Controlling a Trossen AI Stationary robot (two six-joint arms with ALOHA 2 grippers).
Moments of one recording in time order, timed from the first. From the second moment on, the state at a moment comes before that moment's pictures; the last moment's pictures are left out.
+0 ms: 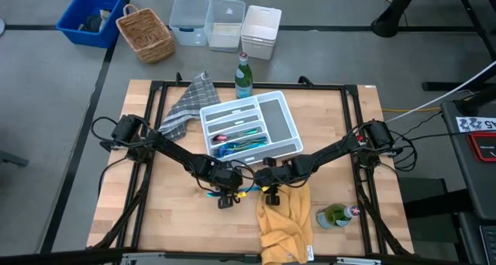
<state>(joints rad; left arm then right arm) -0.30 1.85 1.00 -0.25 -0.03 -0.44 0.28 1.89 1.05 -0.12 0.03 0.22</state>
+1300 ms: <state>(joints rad) -0.25 1.80 1.00 -0.23 -0.03 -0.44 0.28 1.94 1.06 -0.17 0.03 0.25</state>
